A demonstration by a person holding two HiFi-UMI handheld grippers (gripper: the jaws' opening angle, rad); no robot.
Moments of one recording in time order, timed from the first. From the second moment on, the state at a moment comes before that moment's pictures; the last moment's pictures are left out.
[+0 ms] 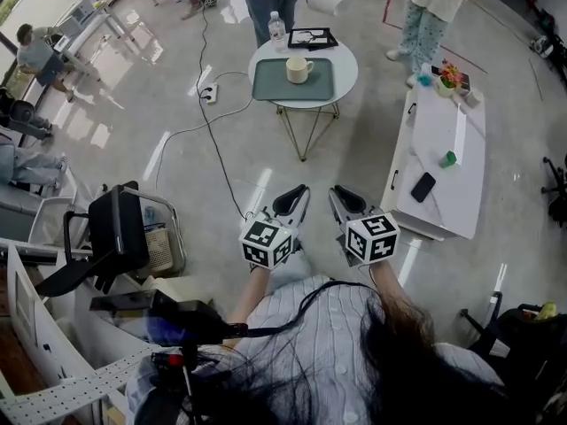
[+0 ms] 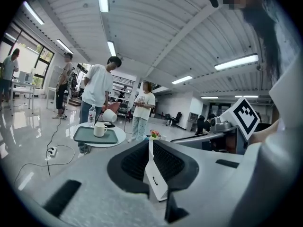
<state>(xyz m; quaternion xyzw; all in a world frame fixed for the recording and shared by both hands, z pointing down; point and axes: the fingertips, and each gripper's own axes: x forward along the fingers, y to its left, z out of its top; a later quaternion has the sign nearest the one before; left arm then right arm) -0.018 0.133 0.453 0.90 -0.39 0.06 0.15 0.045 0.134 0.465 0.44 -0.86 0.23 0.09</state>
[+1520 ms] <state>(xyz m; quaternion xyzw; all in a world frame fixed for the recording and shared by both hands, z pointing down) -0.104 -0.019 0.486 0.89 -0.41 0.07 0.19 -0.032 -0.035 0.492 0.43 -0.85 0.26 0.11</state>
